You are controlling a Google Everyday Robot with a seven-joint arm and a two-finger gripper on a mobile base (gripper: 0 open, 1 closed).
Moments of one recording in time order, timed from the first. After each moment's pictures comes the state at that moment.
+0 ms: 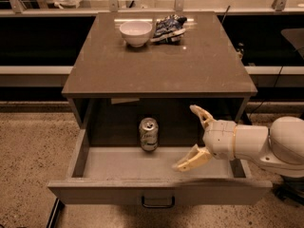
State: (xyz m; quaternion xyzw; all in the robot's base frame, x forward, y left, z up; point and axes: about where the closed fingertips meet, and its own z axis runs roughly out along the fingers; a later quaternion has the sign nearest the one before) arm 0.475 -0.086 0.759 -0.52 0.65 0.23 0.51
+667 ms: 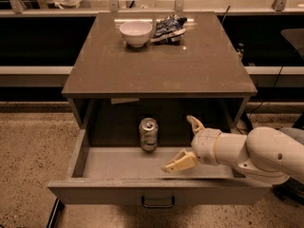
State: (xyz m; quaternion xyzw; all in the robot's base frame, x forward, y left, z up) arm 0.495 -0.075 0.703 -0.46 0.72 0.21 0.47
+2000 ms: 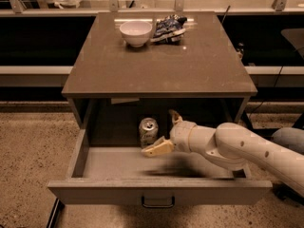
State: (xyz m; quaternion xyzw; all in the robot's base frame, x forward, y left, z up) arm 0.567 -0.019 0.669 -0.42 0.70 0.25 0.51
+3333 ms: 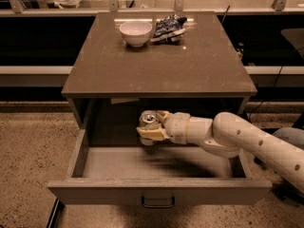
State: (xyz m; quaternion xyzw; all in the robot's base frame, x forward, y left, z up) arm 0.571 0.013 0.702 -0.44 0.64 0.34 0.53
